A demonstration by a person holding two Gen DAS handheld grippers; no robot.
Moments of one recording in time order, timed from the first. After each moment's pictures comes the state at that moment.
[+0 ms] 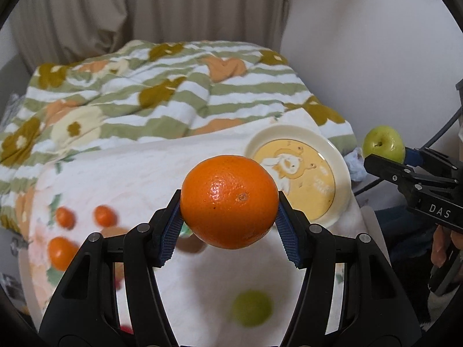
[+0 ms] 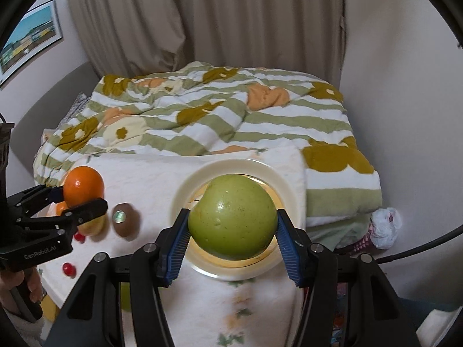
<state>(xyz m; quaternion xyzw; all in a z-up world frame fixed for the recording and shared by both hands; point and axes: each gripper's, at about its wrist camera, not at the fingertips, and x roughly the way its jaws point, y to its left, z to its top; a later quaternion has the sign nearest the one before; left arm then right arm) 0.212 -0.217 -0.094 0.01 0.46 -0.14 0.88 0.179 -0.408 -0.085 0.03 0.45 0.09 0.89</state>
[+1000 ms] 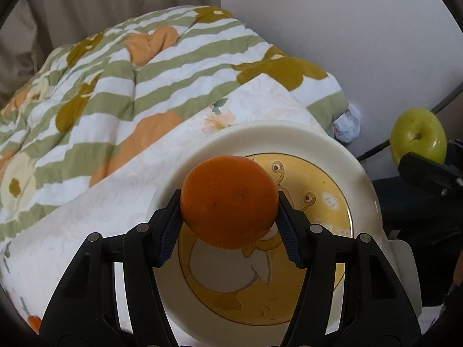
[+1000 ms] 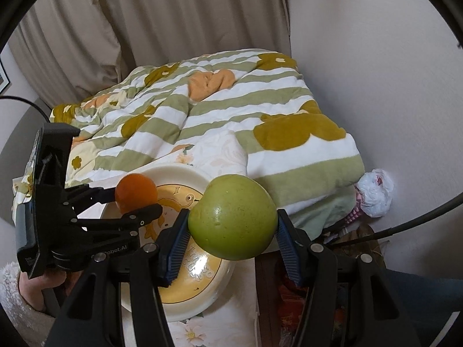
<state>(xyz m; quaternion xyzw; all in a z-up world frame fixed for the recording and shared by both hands) 0.336 -0.340 -0.188 0.12 0.51 -0.25 0.81 0.230 -0.478 -0.133 0.11 0.47 -0.02 0.87</state>
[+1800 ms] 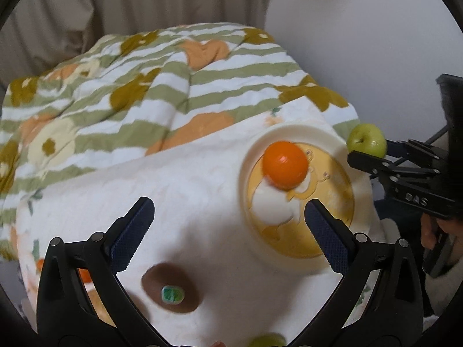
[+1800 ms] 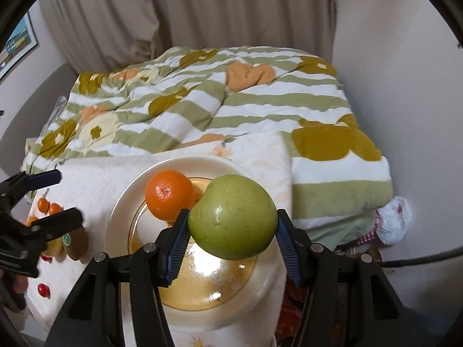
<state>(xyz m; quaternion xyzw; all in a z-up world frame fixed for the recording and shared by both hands) 0.284 -0.242 -0.129 0.05 0.49 -0.17 0.85 0.253 -0.441 -0.153 0.04 0.48 0.08 0.87</state>
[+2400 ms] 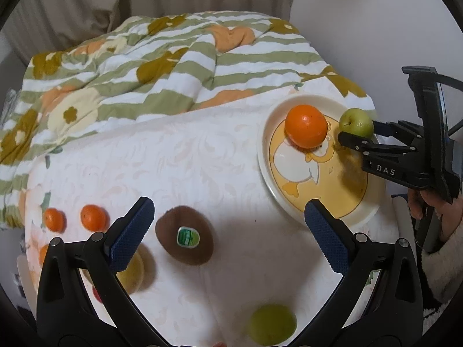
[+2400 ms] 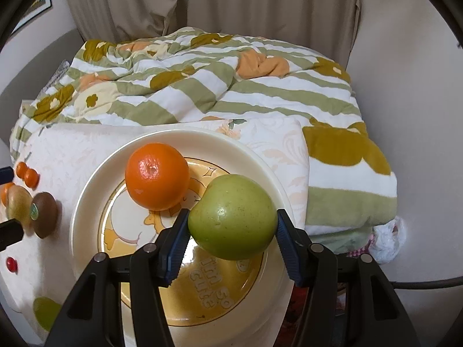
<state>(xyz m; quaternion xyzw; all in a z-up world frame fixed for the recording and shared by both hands) 0.241 -0.219 -0.138 0.04 0.51 -0.11 0.85 0.265 -0.423 -0.188 -0.04 0.50 0.09 0.86</state>
